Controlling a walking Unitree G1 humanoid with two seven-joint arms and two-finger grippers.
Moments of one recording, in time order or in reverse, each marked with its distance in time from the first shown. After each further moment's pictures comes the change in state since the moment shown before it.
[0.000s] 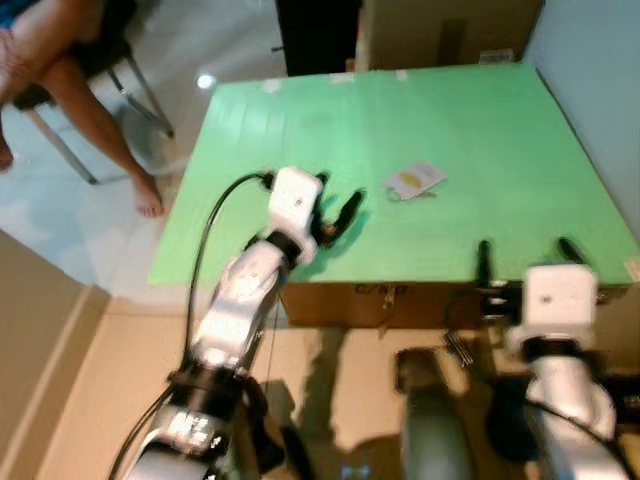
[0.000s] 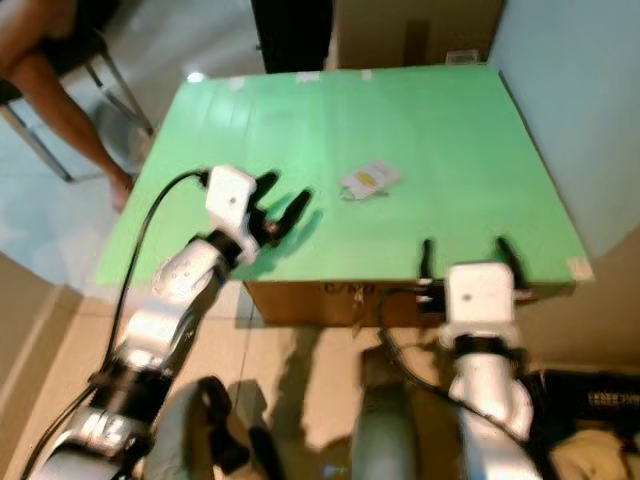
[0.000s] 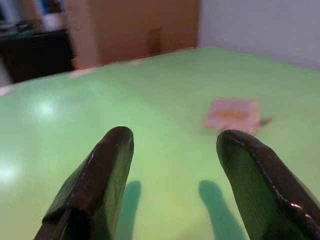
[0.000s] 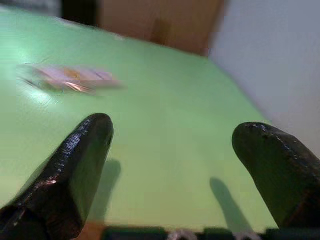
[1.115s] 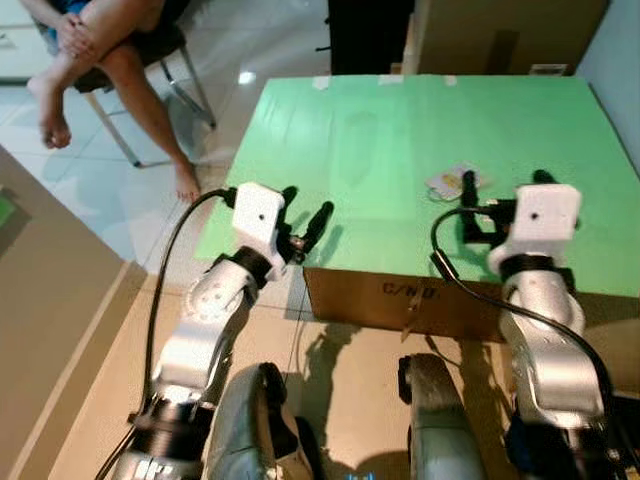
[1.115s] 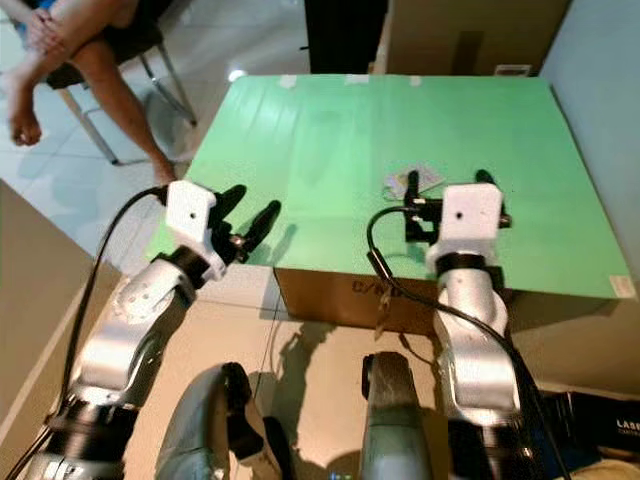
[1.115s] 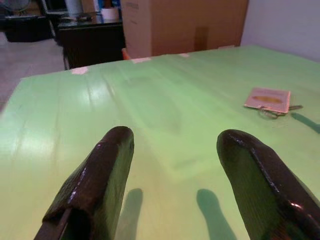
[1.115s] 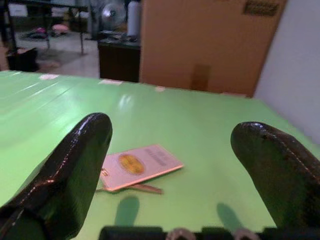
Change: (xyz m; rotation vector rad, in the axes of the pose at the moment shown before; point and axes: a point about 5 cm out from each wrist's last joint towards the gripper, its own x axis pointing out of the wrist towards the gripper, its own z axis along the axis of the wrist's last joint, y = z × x) left arm -0.035 0.008 0.010 -0.034 0.011 0.059; right arm 0.078 0.003 0.022 0.118 -0.083 0.024
